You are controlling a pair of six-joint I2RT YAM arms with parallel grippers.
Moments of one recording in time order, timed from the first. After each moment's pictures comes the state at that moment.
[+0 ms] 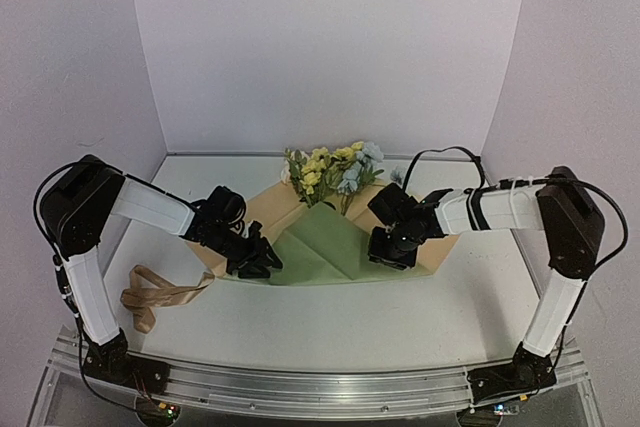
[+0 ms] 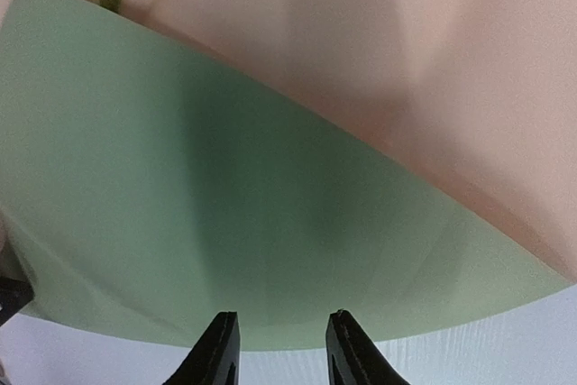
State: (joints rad) left arm -0.59 1.85 0.93 -0.11 0.62 -0.86; right arm 0.76 1.79 1.15 -0.48 0.13 0.93
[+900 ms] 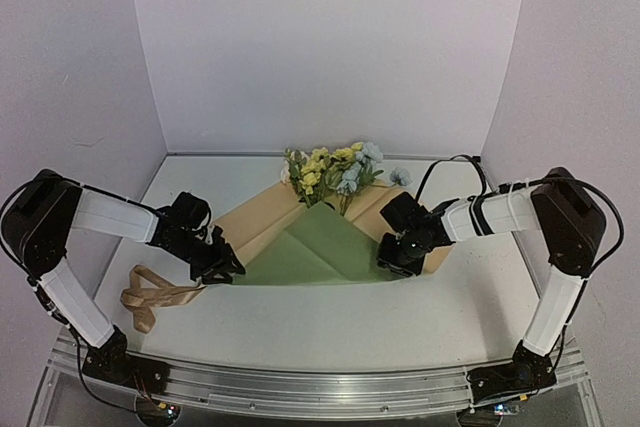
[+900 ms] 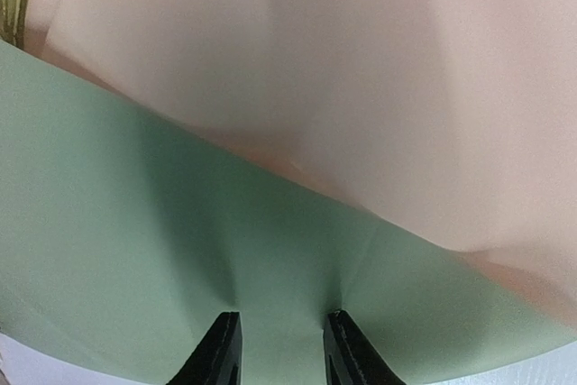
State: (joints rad) left arm -0.46 1.62 0.73 -0.22 0.48 -0.79; right arm 0.70 1.83 1.03 -0.35 0.08 0.98
